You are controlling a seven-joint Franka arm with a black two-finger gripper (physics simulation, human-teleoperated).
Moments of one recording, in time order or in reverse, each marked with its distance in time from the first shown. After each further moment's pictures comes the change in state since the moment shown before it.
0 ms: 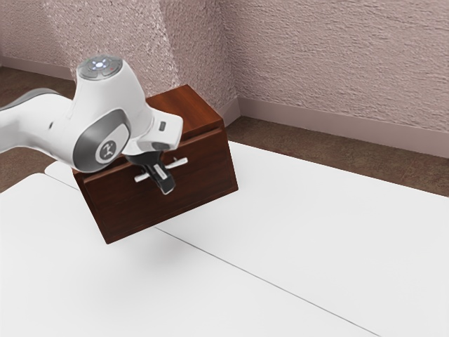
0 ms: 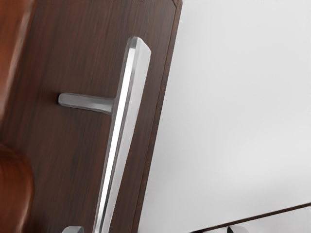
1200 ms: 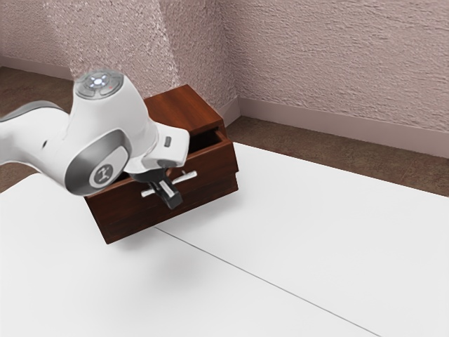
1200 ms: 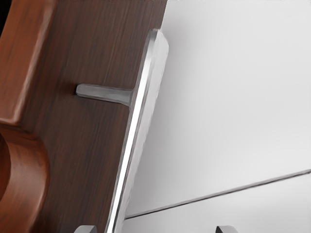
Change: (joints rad) arm -0.068 -0.131 -0.004 -0.155 0.011 0.039 -0.112
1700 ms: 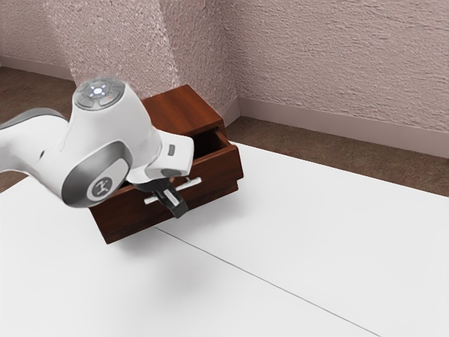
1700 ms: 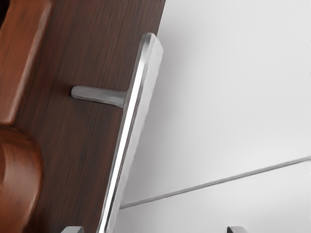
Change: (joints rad) arm -0.047 -0.061 0.001 -0.067 0.000 0.018 -0.057
